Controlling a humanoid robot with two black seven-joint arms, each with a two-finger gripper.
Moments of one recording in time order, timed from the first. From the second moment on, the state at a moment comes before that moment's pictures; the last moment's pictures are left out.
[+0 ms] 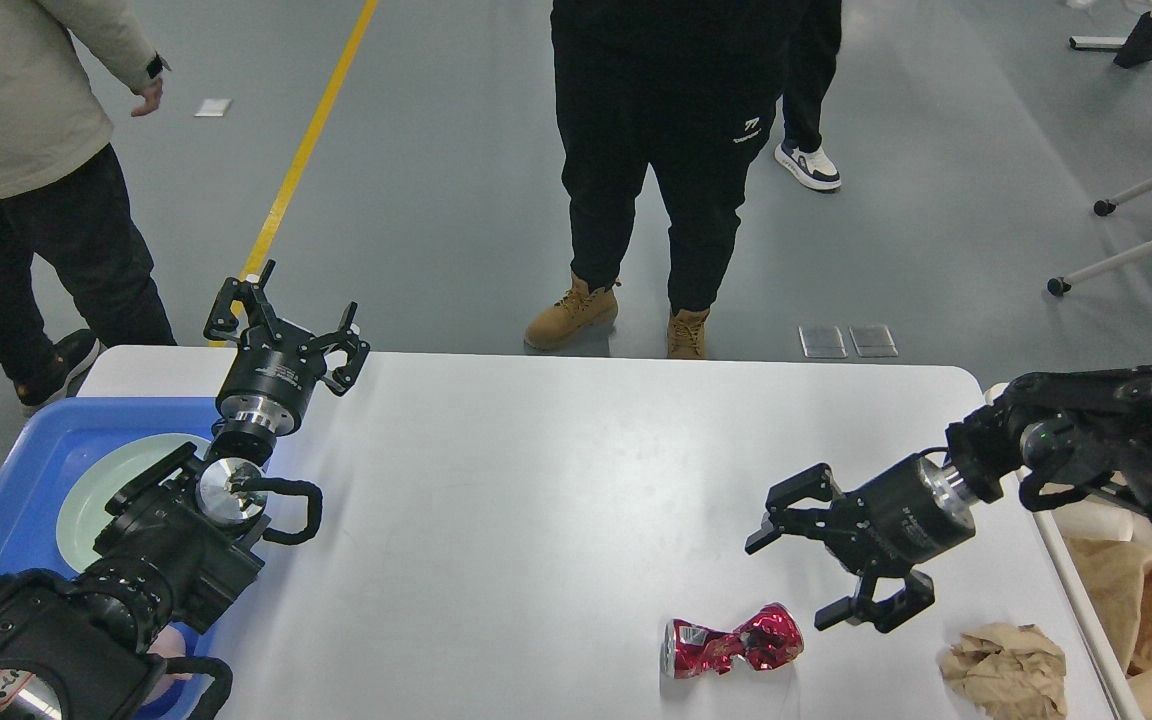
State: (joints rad) left arm -0.81 0.02 -0.95 -0.10 -0.10 -0.62 -0.33; right arm 1.22 -0.48 -0.64 0.94 0.15 0.96 -0.17
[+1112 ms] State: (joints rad) left arm -0.81 0.02 -0.95 -0.10 -0.10 -0.62 -0.33; right arm 0.94 -0.42 -0.51 0.93 0.29 0.63 -0.17
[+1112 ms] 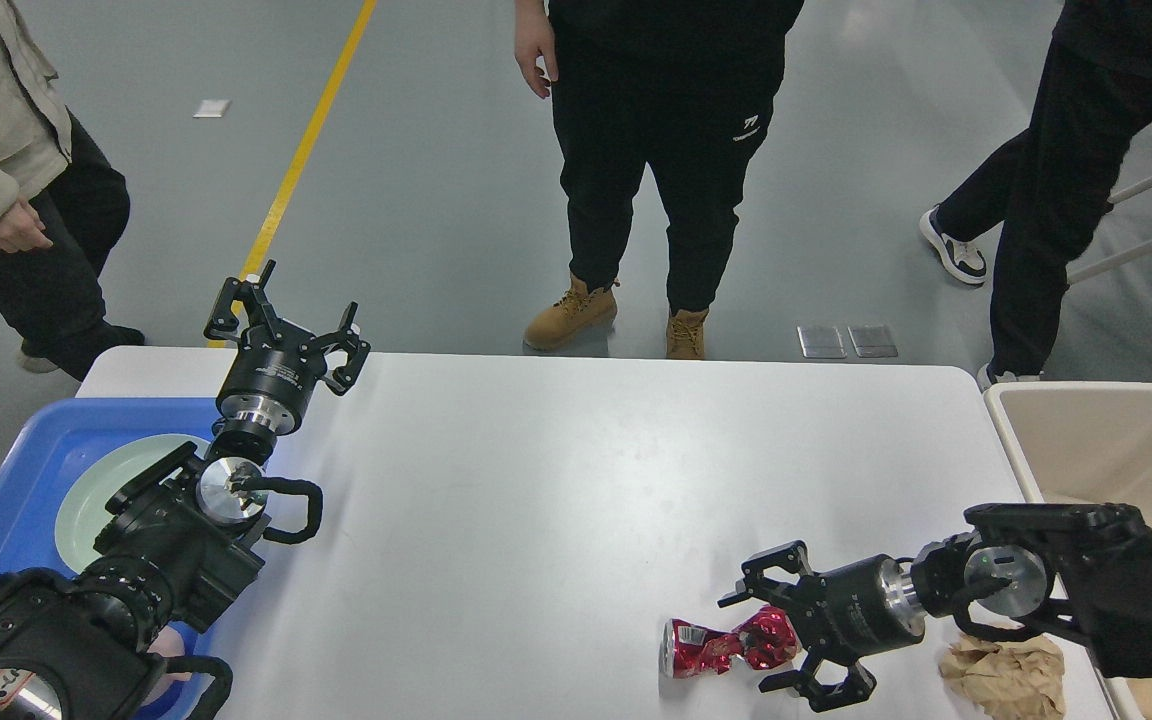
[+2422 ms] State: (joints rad) left arm -0.81 0.02 -0.95 -0.10 -0.10 -0.62 -0.33; right arm 1.16 -0.56 -0.52 0.94 0.23 0.53 -0.17
